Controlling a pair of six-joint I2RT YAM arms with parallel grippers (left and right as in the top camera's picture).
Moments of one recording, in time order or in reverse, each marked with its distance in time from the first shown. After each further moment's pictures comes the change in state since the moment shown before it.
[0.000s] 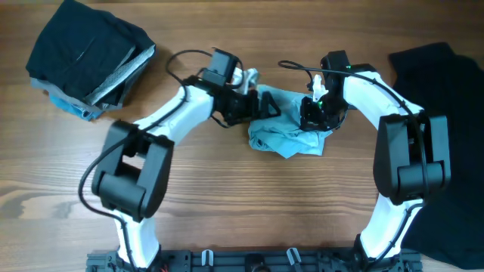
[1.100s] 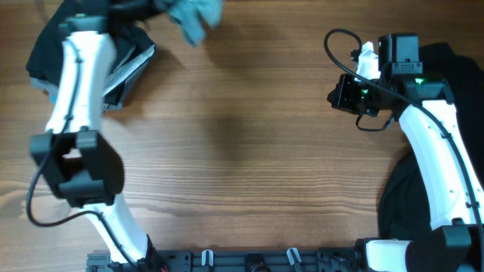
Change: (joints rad) left arm 0.525 0.031 0.603 0.043 0.162 0.043; right arm -0.107 -0.524 -0.006 -0.062 -0.029 0.038
